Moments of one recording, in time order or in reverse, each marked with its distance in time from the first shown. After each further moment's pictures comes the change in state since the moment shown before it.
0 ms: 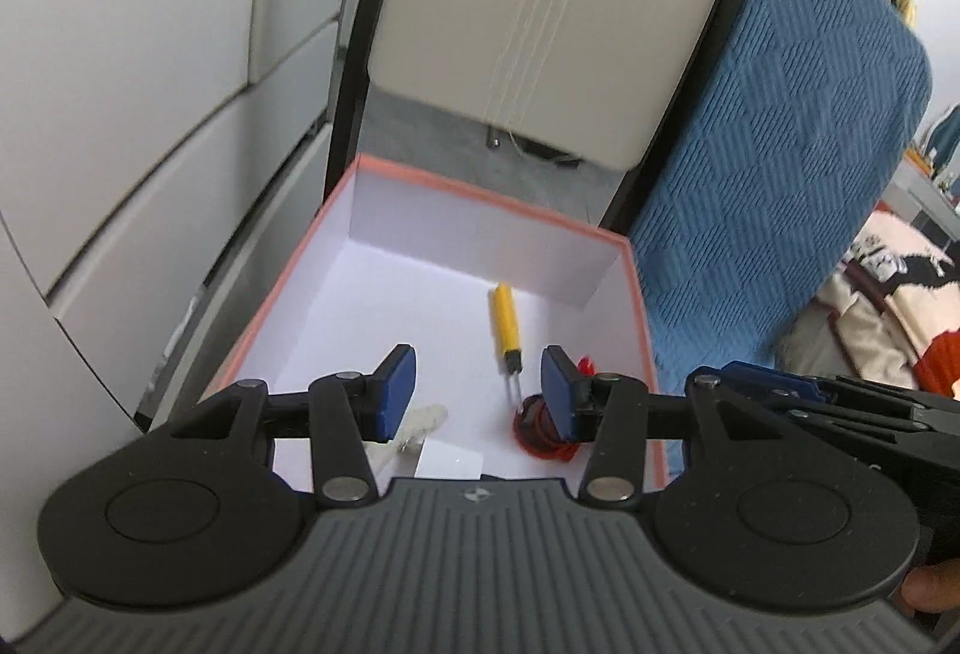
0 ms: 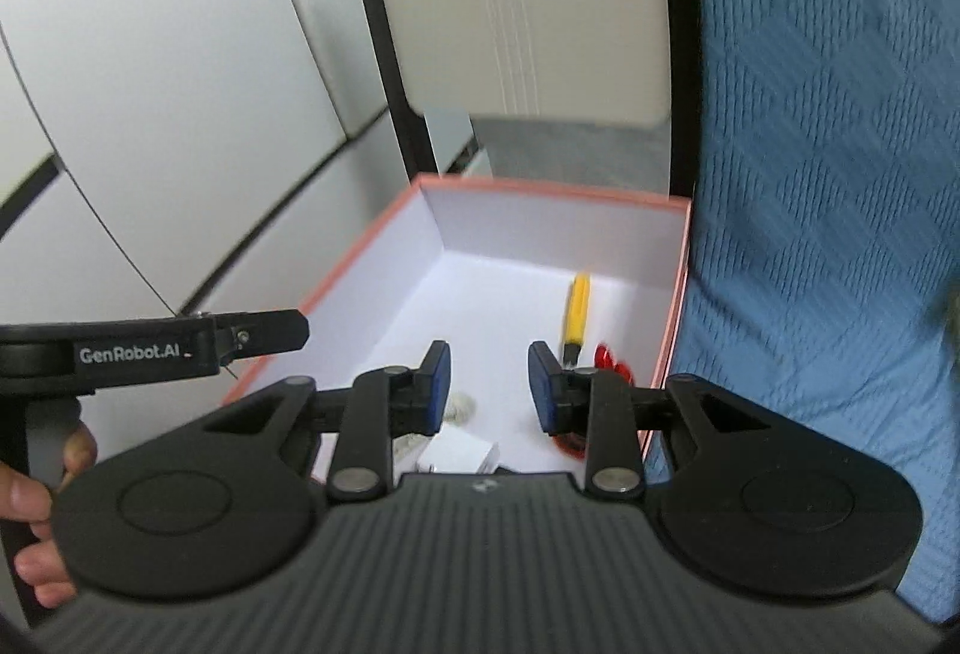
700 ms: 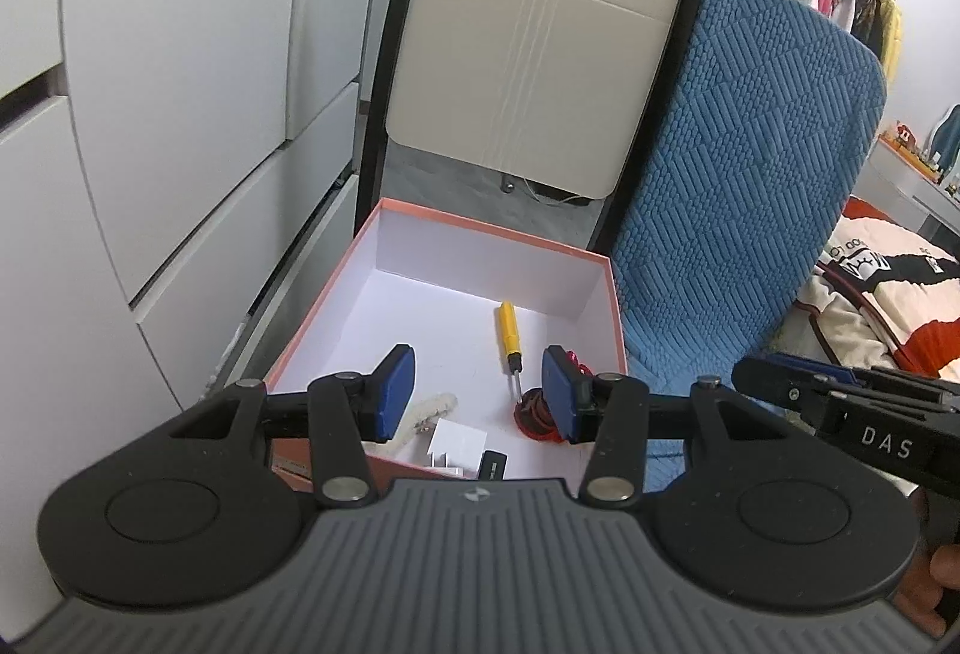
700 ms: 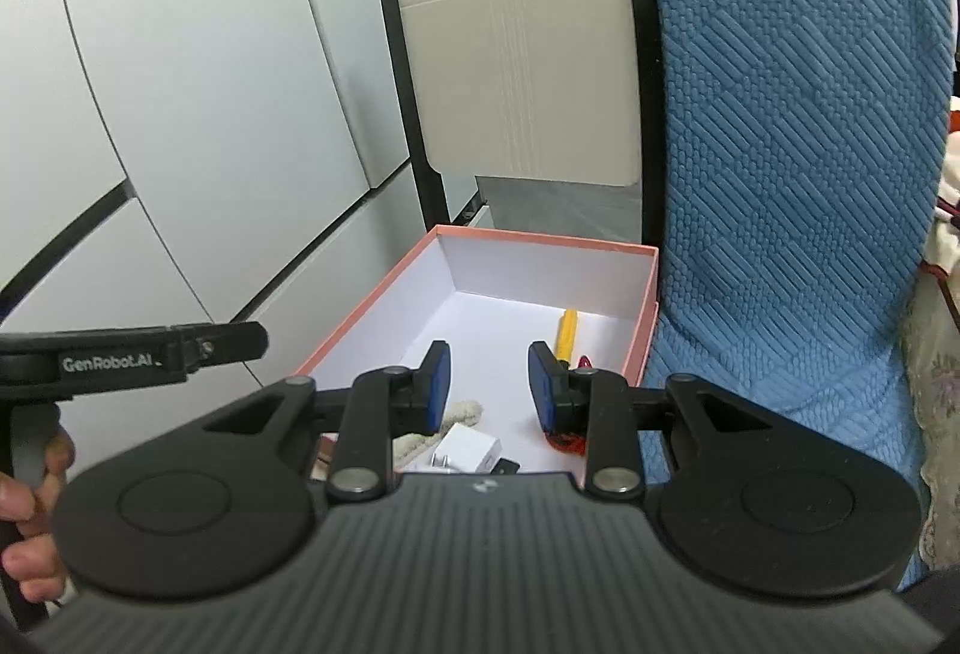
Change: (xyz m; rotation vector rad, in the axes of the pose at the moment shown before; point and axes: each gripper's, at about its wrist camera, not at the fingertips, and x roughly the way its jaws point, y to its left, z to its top) left arm -0.099 -0.029 -0.035 0.040 -0.097 0.061; right arm -0.091 0.008 -0.028 -0.017 -0.091 -0.010
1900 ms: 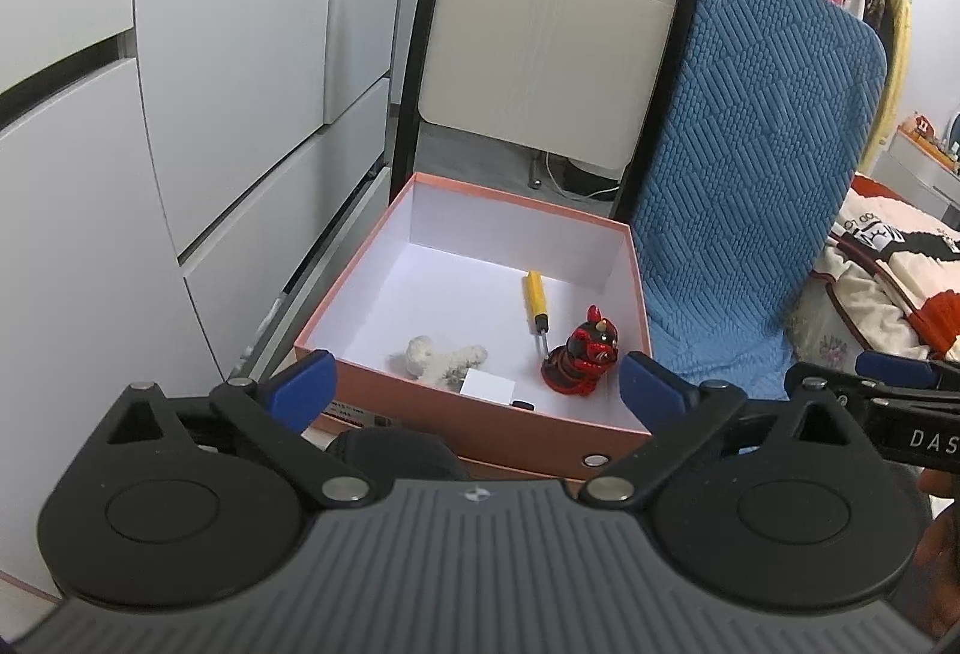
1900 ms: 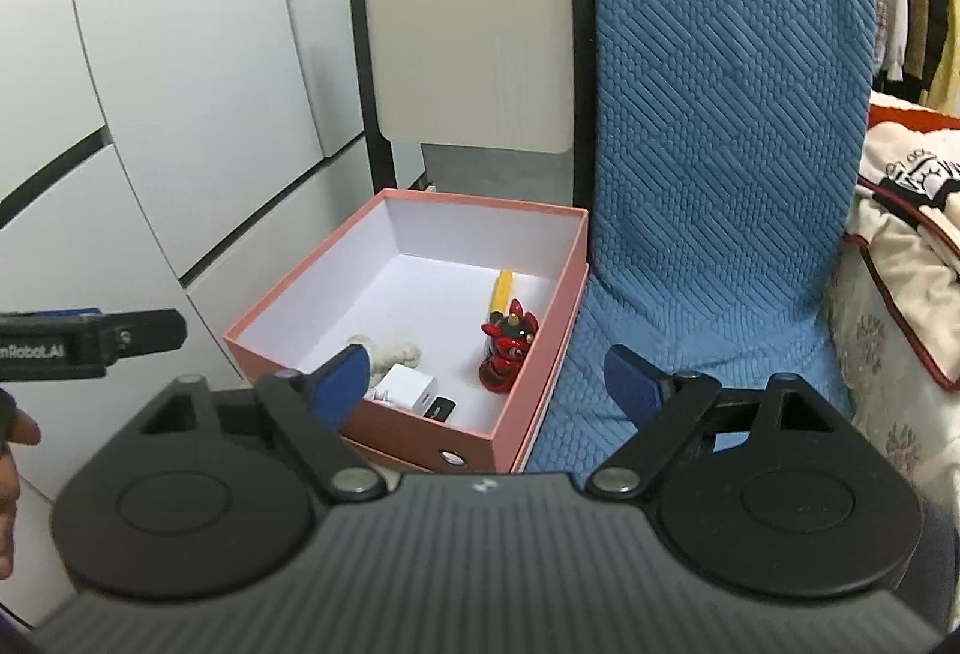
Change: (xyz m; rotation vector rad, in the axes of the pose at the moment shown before) left arm -0.036 0.004 -0.050 0.016 -0.015 0.055; right arm -0.038 -0.004 -0.039 -0.030 0.006 -0.122
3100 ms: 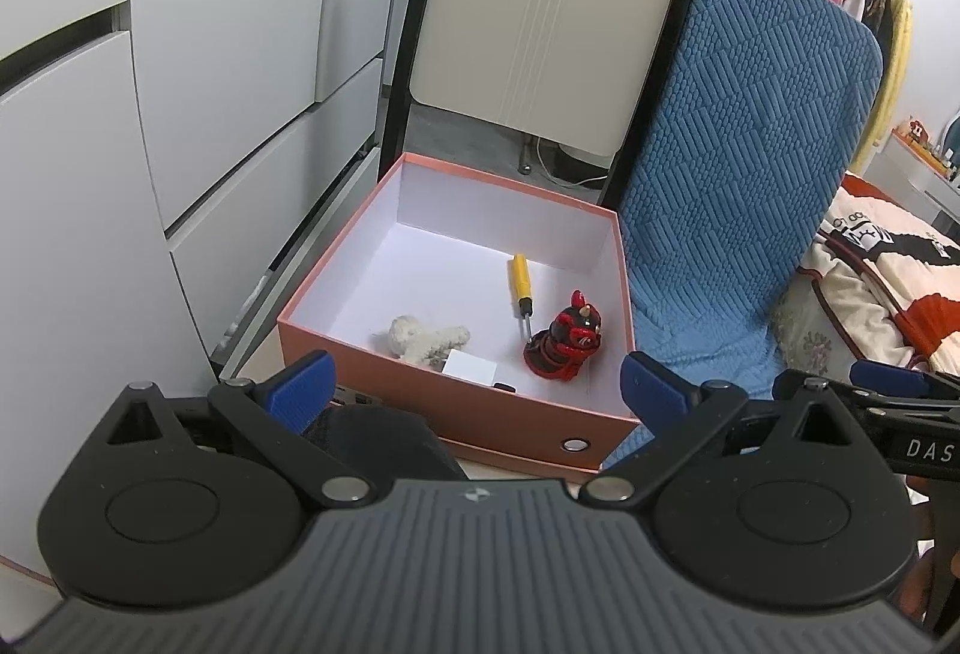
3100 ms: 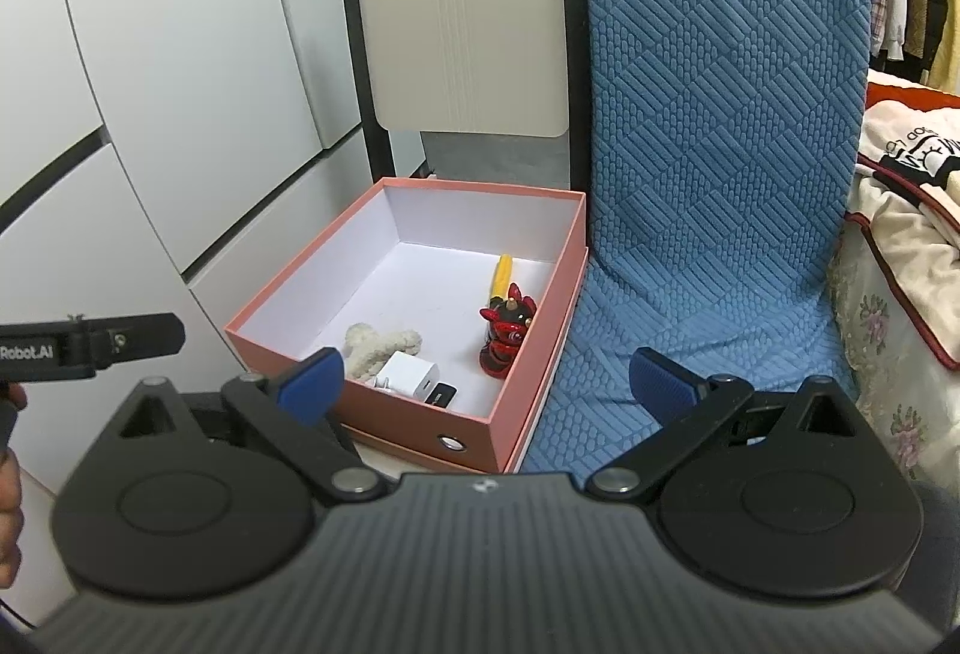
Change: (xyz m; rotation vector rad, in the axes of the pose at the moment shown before) left arm 0.004 0.002 -0.001 -0.018 0.037 -0.038; right arm 0.001 -0.005 -0.004 0.029 0.022 0.020
